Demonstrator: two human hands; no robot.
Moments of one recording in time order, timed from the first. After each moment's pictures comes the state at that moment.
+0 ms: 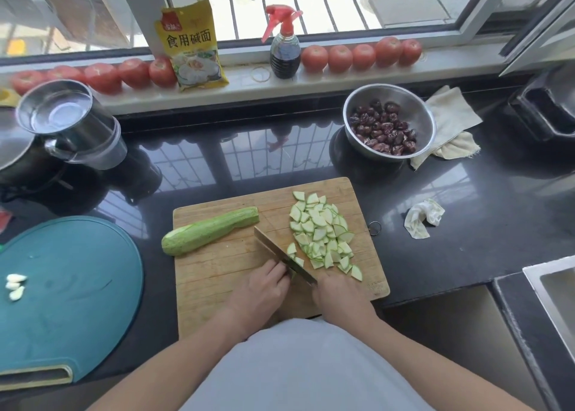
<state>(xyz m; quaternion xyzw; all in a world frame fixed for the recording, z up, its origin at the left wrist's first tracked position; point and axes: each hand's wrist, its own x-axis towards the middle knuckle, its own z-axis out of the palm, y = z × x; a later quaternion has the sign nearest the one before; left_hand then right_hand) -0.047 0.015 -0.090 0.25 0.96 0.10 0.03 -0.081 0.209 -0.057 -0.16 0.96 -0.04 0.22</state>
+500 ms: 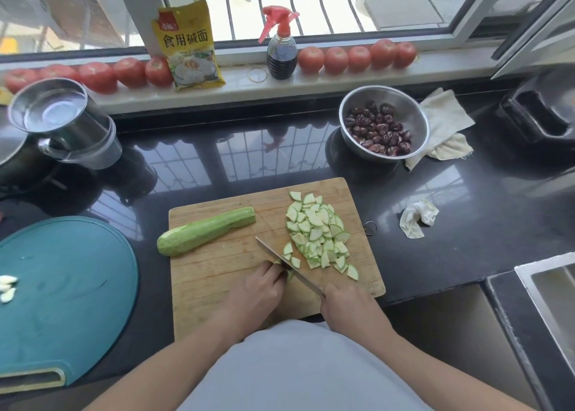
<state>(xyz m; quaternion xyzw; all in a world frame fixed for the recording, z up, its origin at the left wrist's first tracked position) -0.044 0.014 -0.094 0.24 0.96 0.10 0.05 -0.062 0.230 -0.043 -0.18 0.96 -0.03 0.23</state>
